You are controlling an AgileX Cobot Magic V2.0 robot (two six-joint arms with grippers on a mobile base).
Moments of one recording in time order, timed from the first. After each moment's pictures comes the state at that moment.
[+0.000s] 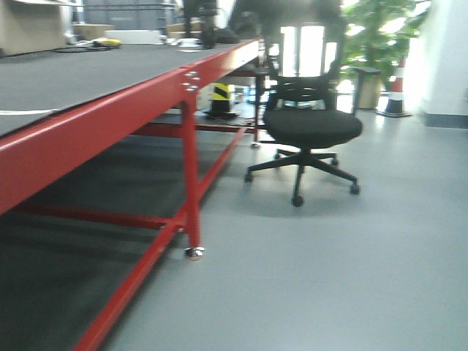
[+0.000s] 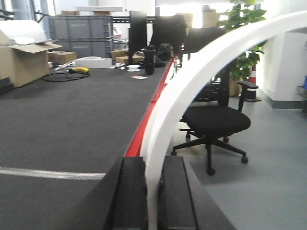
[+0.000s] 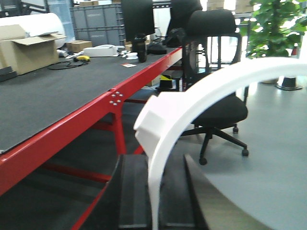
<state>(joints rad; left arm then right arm) -0.07 0.51 -0.70 0.08 0.24 -0.03 0.14 0.46 -0.74 -0.14 0.40 0.26</state>
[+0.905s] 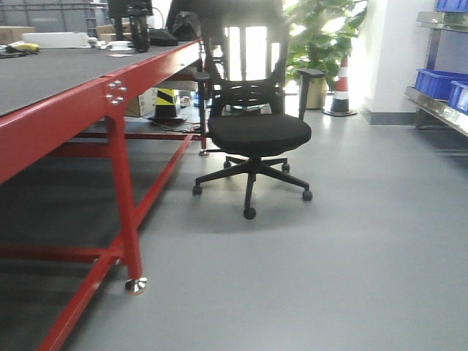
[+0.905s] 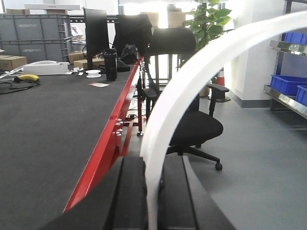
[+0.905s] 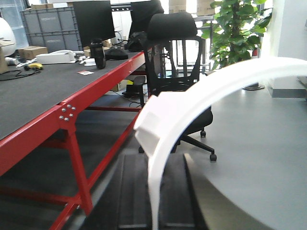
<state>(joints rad) -0.07 0.51 -0.70 0.08 0.24 -0.03 0.14 0.46 -0.74 -0.14 0.40 0.26</state>
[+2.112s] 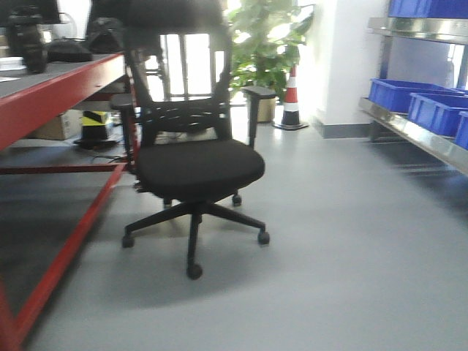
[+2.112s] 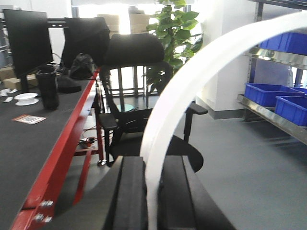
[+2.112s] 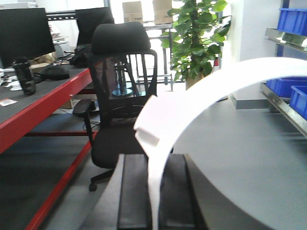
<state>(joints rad) -0.07 0.51 -0.70 0.08 0.24 -0.03 0.14 0.46 -0.74 -0.14 0.40 0.26</state>
